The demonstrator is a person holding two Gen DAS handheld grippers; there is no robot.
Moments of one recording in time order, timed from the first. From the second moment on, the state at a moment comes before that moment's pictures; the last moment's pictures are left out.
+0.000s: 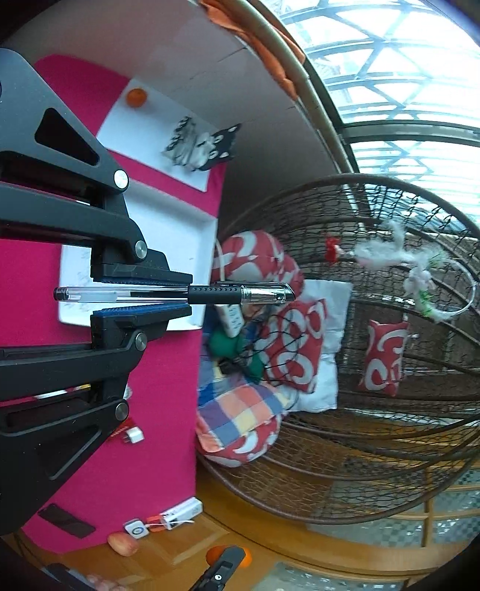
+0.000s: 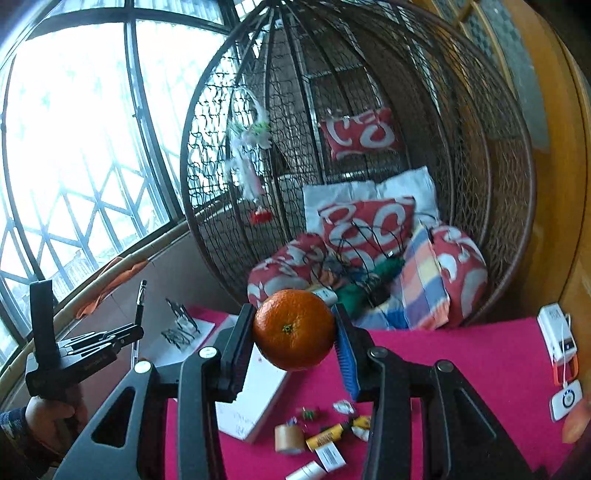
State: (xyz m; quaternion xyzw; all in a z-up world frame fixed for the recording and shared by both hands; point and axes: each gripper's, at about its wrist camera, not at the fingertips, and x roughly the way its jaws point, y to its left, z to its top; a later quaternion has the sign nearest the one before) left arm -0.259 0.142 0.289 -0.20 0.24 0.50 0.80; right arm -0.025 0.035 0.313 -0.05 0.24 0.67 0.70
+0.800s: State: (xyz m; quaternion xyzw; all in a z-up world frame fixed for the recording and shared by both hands) left arm -0.297 0.223 0.271 -0.20 0.27 0.45 0.83; right arm -0.112 0.131 0.323 -0.04 0.25 0.65 0.71
